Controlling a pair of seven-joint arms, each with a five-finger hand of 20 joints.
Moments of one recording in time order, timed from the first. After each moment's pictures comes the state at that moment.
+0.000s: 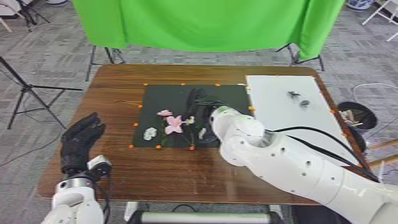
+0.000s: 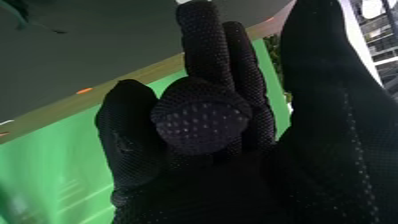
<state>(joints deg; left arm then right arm) 118.8 -64.8 -90.2 -110.0 50.2 24.9 19.1 -50.2 -61.7 24.3 -94.1 -104.7 2.3 33.8</state>
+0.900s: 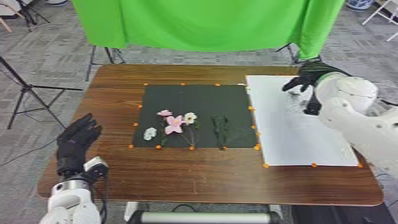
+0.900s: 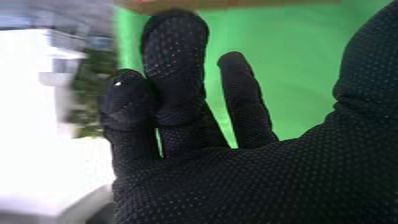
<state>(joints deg) 119.9 -65.0 -91.5 -110.2 50.2 24.8 18.9 -54.6 -36.5 47.1 -93.9 -109.3 -15.7 42.9</state>
